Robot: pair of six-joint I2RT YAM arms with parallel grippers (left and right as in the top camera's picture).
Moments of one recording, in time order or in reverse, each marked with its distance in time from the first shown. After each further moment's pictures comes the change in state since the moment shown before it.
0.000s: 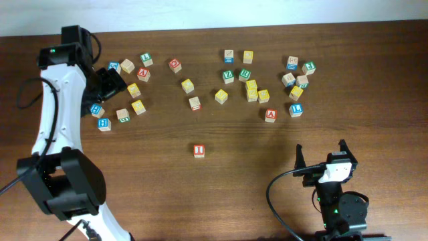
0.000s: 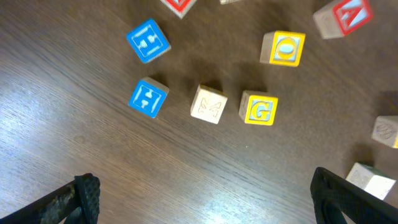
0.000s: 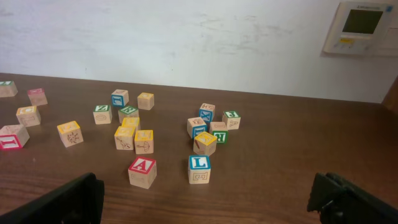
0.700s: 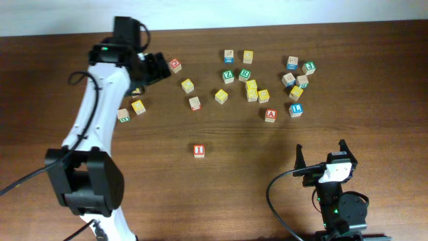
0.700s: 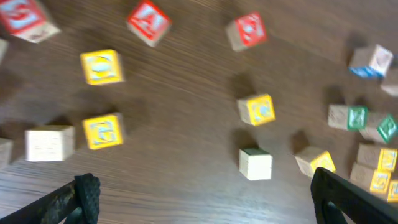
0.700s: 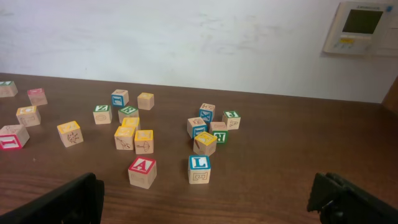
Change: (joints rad) left arm -0.256 0.005 -0.021 0.266 0.078 0.000; right arm 0.000 0.000 0.000 0.000 0.000 -0.001
